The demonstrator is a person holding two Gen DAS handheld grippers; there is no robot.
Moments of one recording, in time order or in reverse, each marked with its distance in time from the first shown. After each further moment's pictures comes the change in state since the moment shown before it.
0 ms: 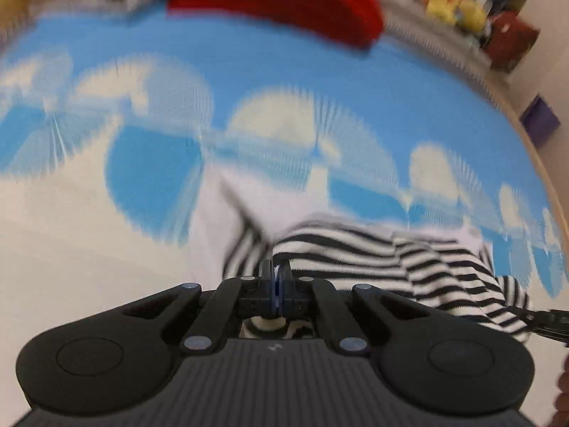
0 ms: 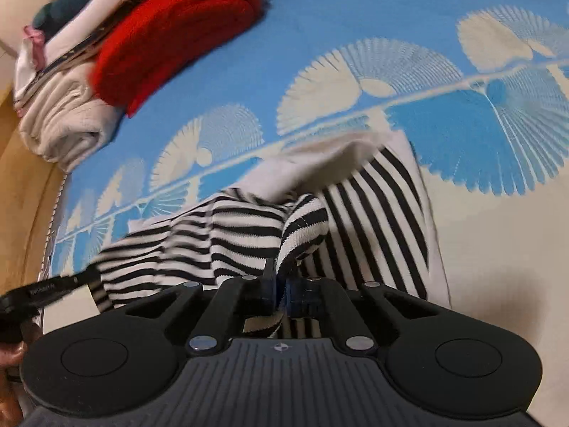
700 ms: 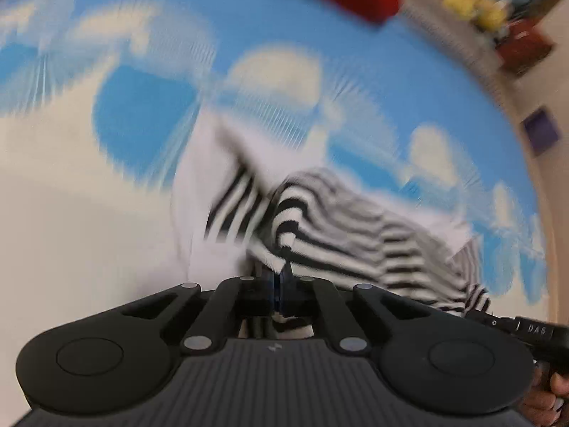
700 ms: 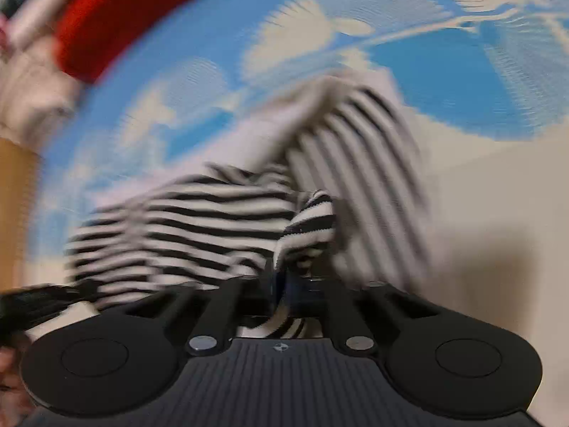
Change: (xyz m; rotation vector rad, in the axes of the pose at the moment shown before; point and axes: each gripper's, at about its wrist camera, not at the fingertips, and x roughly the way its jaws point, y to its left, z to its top) left arm -0.007 0.003 -0.002 -0.100 0.006 -0.077; right arm 0.030 -0.003 -0.007 0.071 0.089 0.025
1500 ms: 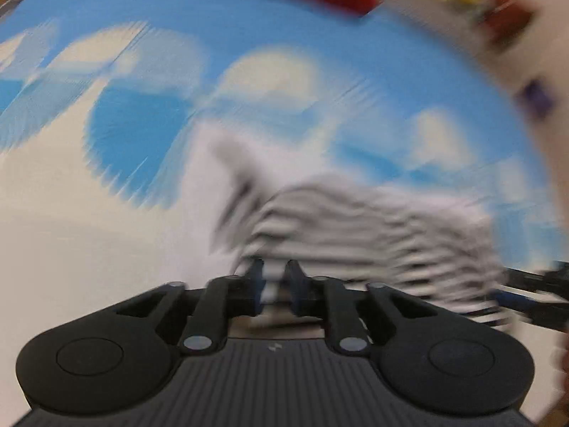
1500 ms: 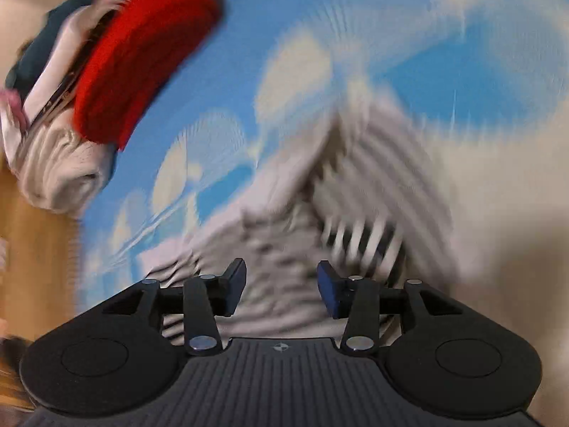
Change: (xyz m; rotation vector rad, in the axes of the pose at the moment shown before) left arm 0.046 0.011 -0.019 0.109 0.077 0.151; right arm -0.004 -0.021 -0.001 0.206 -0.019 0.098
